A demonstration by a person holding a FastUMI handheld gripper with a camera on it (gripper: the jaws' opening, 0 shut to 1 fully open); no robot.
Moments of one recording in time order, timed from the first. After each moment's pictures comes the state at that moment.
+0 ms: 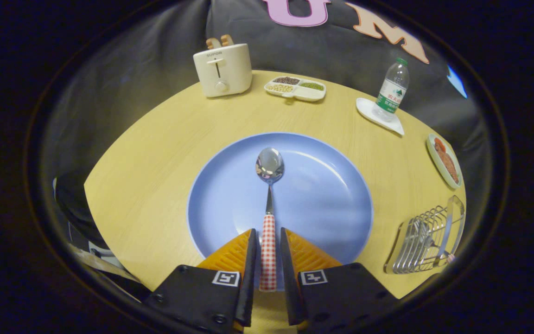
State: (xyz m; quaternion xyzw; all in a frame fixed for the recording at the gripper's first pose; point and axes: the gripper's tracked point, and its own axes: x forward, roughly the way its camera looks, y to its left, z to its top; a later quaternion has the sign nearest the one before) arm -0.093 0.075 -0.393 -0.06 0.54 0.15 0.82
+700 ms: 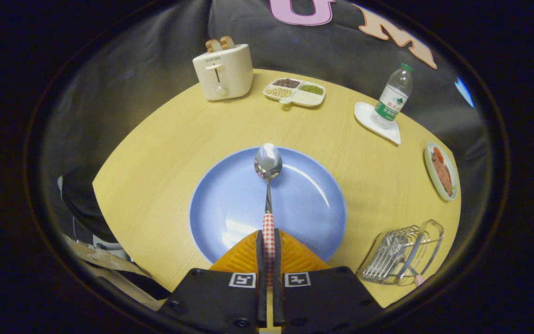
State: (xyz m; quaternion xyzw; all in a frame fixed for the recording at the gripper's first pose) arm -0.070 0.047 -0.349 -0.06 0.57 0.17 0.80
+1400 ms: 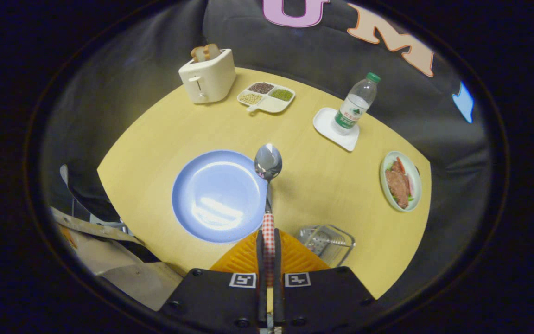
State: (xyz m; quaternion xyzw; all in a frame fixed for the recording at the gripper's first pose) arm -0.045 -0.065 -0.265 -0.13 0.61 0.17 0.77
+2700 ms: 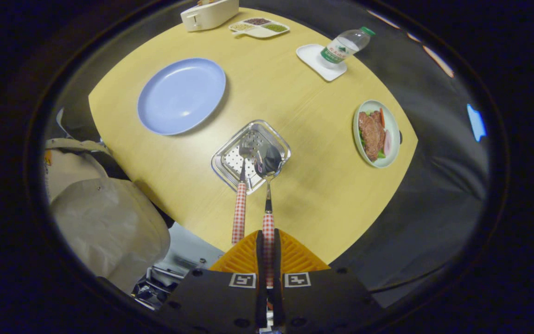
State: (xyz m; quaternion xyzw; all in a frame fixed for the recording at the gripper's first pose) arm -0.105 -0.210 -0.241 -0.28 0.74 0.18 0.58
